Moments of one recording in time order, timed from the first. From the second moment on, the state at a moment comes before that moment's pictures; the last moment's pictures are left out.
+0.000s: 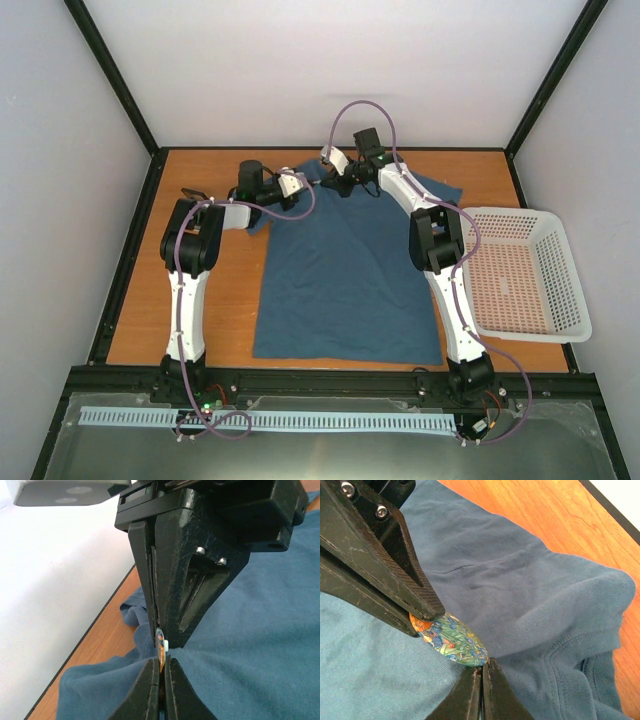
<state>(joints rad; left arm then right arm) -0.24 2.28 1.39 0.59 0.81 0.68 0.36 2.56 2.28 -0.59 -0.68 -0.59</state>
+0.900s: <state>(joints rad) -0.23 2.28 1.43 0.60 0.90 0.52 0.37 2.59 2.34 -0.61 -0.68 -0.58</state>
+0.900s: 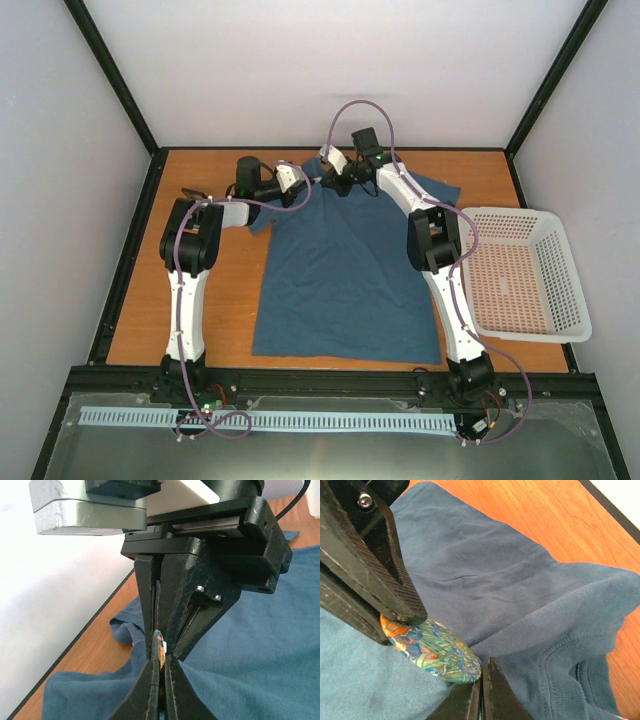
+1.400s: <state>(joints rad) -0.24 2.29 1.47 0.49 0.87 0.63 0.37 2.59 2.30 -0.55 -0.70 -0.53</state>
